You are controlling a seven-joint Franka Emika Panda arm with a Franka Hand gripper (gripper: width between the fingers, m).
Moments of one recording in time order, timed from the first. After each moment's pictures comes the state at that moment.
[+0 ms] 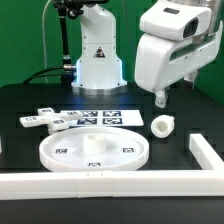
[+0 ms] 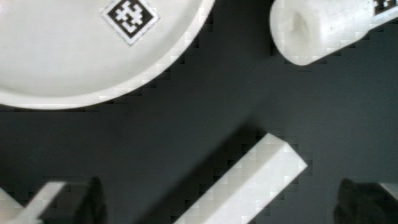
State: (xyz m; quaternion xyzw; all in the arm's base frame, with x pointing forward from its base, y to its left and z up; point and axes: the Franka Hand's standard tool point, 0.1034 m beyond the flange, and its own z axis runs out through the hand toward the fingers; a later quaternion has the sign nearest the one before) arm 0.561 0.097 0.108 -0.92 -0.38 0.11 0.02
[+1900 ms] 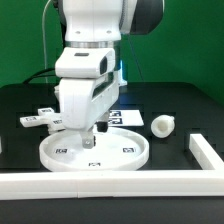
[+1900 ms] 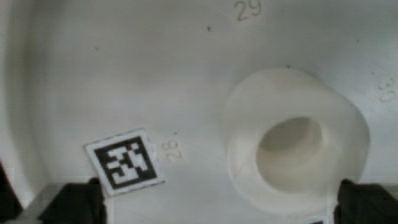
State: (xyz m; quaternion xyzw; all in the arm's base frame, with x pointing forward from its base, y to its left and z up) arm 0.550 -0.042 0.032 -0.82 -0.58 -0.01 0.00
